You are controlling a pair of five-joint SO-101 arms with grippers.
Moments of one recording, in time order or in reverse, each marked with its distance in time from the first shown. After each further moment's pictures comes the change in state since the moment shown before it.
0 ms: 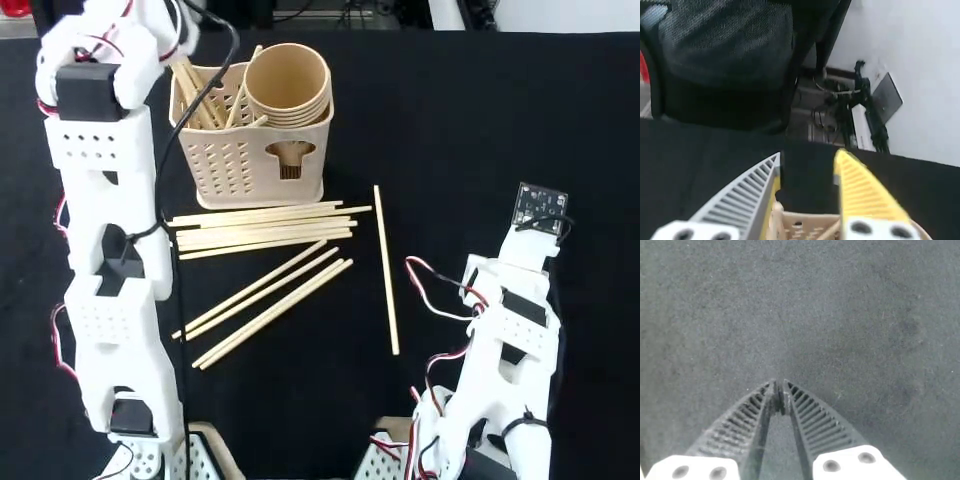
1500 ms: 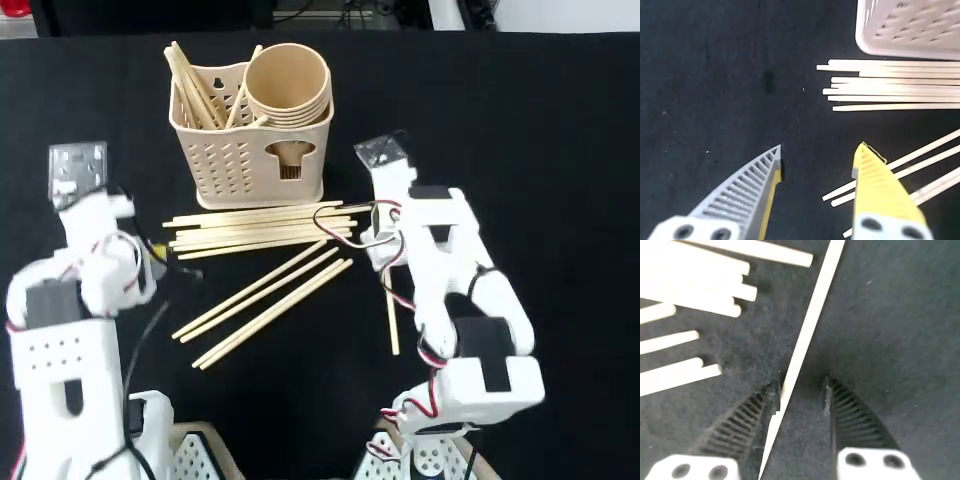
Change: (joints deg) left arm -14.0 -84.1 126.7 -6.6 -17.6; right arm -30.7 41.6 -38.5 26.2 8.4
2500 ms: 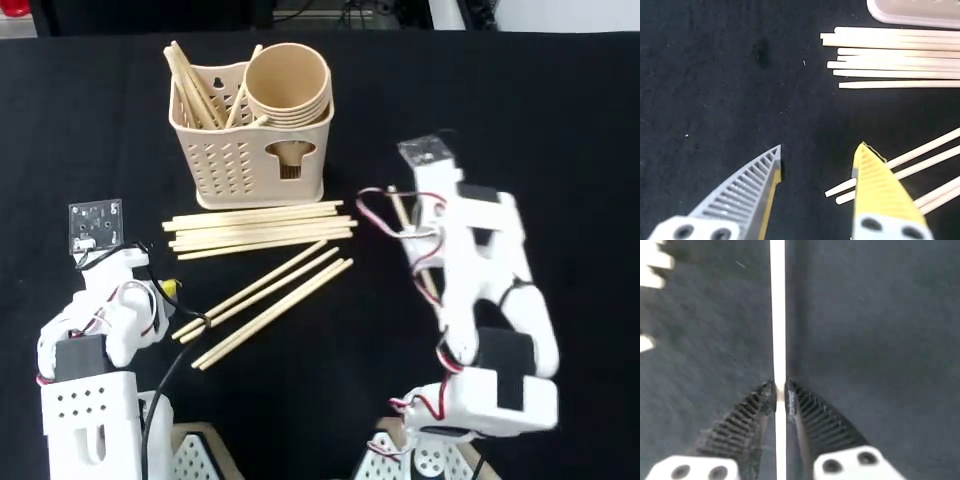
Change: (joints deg) left arm -0.3 -18.9 25.0 -7.7 0.7; right arm 12.9 -5.3 -0.4 5.3 8.1
